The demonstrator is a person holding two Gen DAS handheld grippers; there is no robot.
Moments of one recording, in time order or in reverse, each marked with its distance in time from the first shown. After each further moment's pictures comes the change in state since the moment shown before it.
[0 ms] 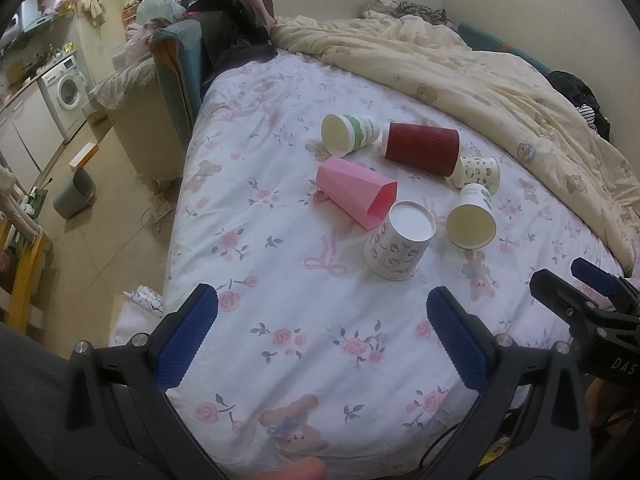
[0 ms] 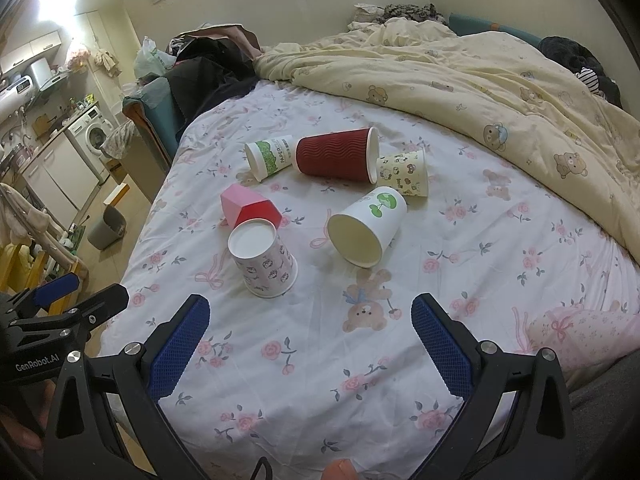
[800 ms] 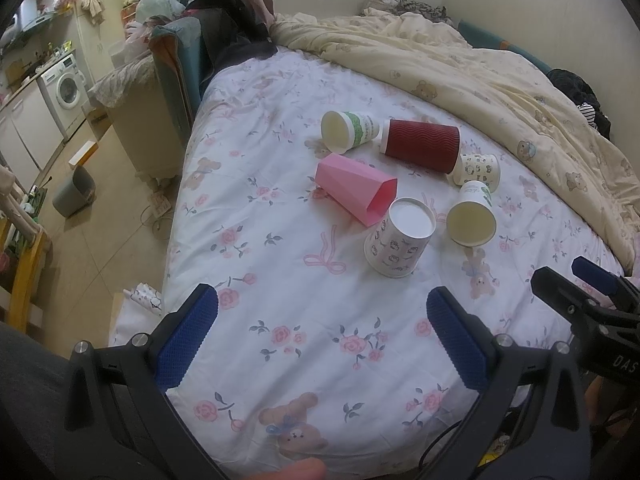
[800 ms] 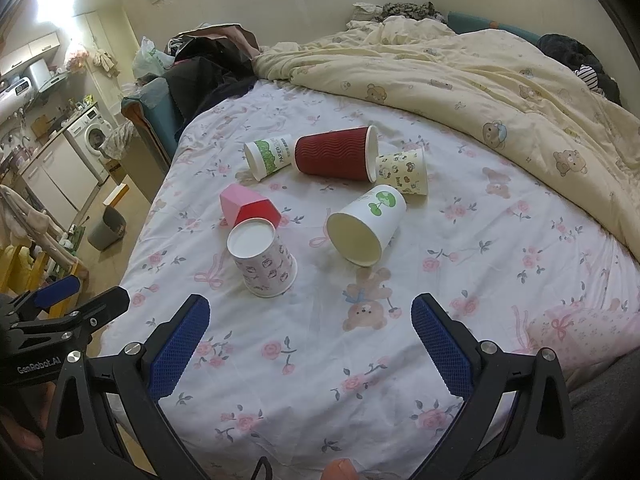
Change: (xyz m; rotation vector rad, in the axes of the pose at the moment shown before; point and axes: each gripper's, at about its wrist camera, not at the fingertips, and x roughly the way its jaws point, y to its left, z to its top) left arm 0.000 -0.001 0.000 0.000 0.014 -0.002; right arm -0.001 -0.001 0.002 0.001 0.004 0.003
